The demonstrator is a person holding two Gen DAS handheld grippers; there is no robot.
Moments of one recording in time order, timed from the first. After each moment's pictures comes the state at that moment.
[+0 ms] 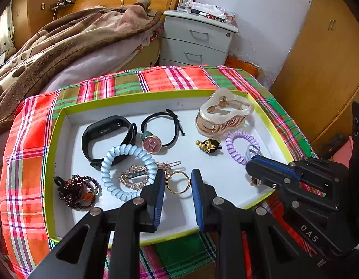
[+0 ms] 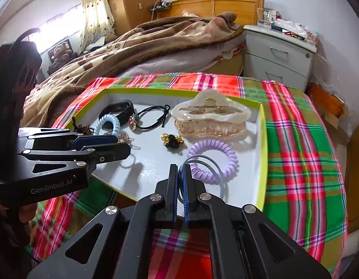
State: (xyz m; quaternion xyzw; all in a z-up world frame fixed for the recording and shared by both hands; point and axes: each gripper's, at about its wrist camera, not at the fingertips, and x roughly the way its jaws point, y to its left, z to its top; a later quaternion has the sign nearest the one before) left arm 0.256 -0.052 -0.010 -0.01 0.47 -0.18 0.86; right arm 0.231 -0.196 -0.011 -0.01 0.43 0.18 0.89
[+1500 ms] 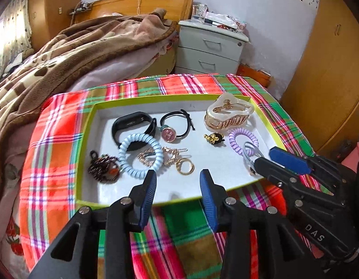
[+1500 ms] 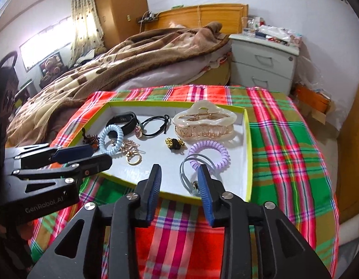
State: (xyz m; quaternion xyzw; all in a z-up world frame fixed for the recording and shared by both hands) left arm 0.213 -0.040 0.017 0.00 0.45 -0.12 0.89; right arm 0.195 -0.193 0.017 0.01 0.39 0.13 0.91
